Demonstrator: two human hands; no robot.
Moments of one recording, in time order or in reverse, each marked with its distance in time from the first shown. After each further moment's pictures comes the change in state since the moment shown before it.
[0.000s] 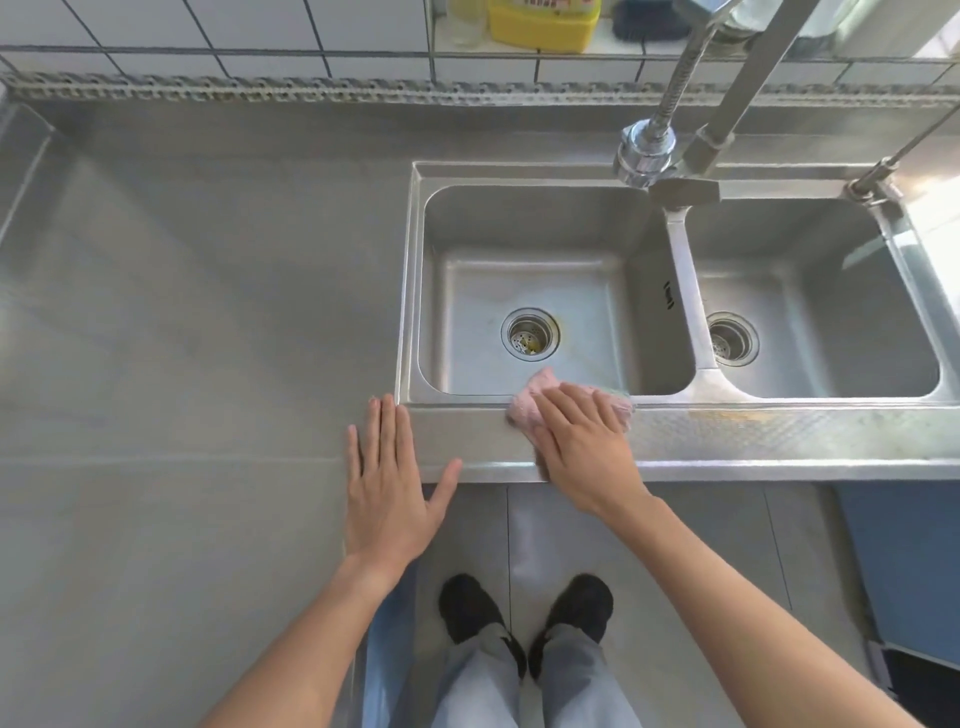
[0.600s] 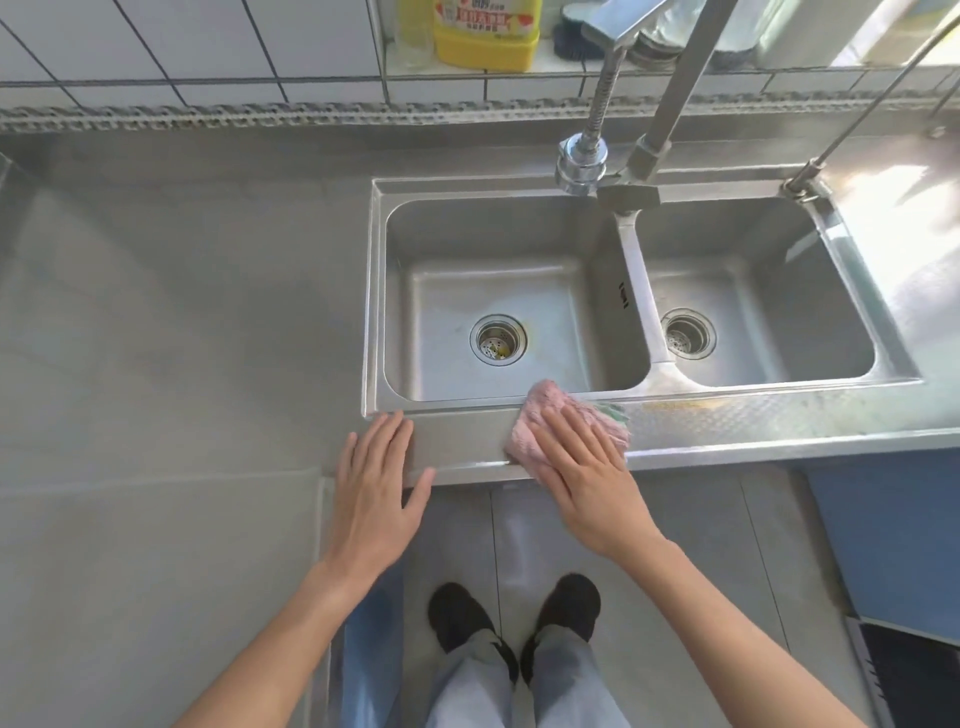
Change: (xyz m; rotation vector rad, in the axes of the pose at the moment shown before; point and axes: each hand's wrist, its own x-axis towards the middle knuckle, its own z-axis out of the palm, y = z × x) left_hand 0.002 0.009 -0.016 -0.268 0.033 0.146; right_hand -0.059 0.040 0.002 0.029 -0.093 -0.005
